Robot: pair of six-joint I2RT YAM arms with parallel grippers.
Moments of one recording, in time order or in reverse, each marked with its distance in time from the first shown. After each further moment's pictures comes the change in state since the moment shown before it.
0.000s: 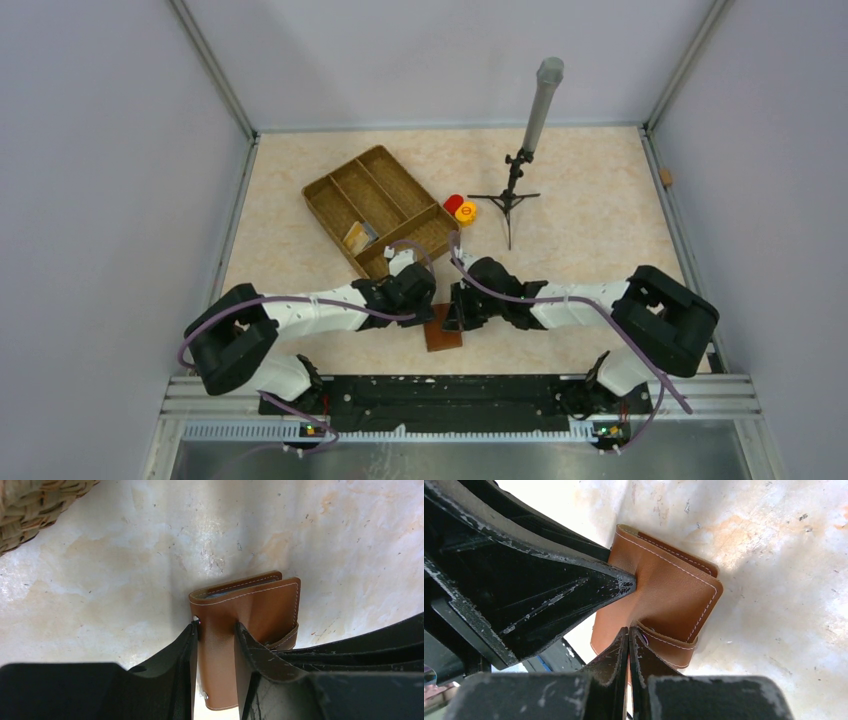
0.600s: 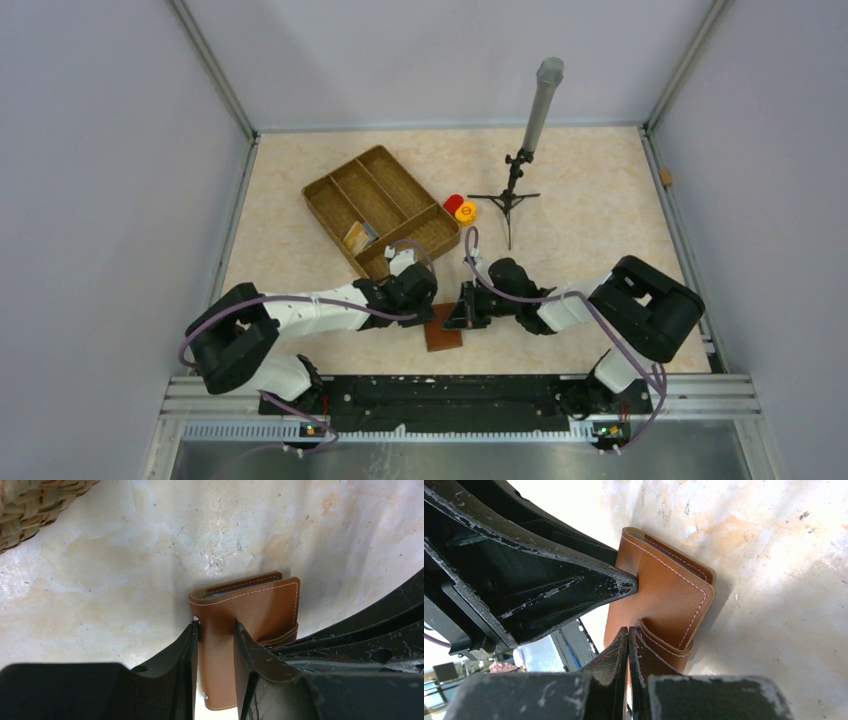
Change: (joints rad) left arm -0.006 0.010 0.013 -0.018 -0.010 -0.008; right arm -0.134 0.088 -0.177 0.427 -0.248 0.113
